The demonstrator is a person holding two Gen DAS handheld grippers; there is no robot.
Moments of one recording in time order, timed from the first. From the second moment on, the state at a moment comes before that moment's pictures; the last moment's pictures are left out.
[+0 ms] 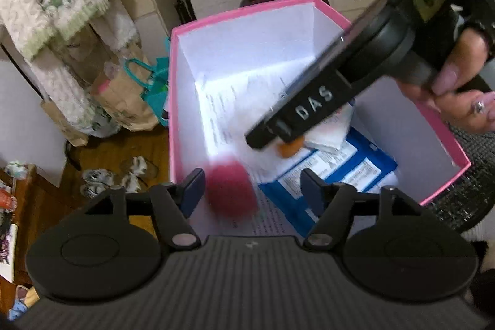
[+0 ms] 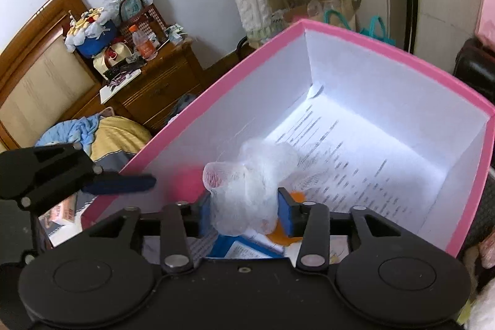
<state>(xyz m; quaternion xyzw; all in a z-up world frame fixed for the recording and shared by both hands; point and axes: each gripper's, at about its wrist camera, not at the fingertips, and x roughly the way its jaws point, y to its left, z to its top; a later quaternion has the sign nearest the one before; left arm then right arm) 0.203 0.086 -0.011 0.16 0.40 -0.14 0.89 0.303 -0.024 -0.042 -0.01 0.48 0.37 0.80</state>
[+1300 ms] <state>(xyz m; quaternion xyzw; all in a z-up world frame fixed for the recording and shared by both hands) 0.104 0.009 0.056 0.13 0.33 -0.28 0.89 0.082 -0.198 0.046 -0.09 0.29 0.30 0.90</state>
